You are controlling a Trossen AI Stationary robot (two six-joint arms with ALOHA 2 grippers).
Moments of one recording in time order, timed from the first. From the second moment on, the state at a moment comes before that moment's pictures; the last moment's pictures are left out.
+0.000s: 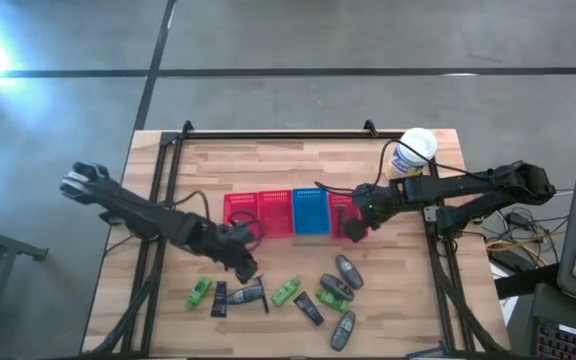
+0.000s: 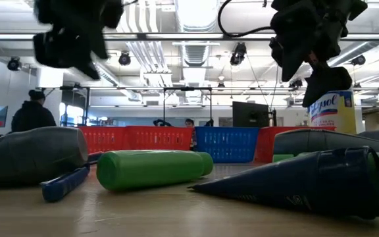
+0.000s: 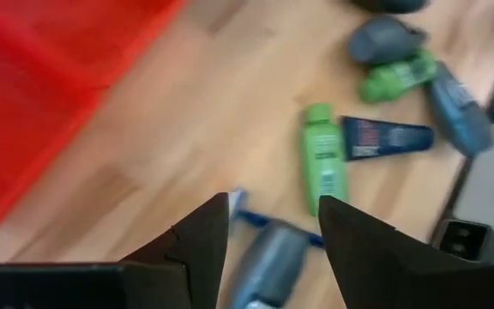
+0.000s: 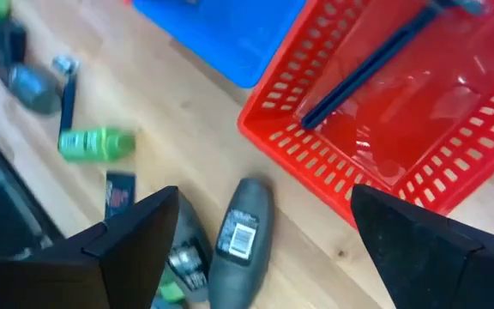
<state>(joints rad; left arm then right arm) -0.41 1.39 1.01 -0.56 -0.17 -1.08 0.00 1.23 0.83 -0.64 -0.17 1.00</state>
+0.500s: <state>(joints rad) -0.48 1.90 1.48 -0.61 -0.13 -0.41 0.00 1.23 0.83 -0.64 -0.18 0.79</state>
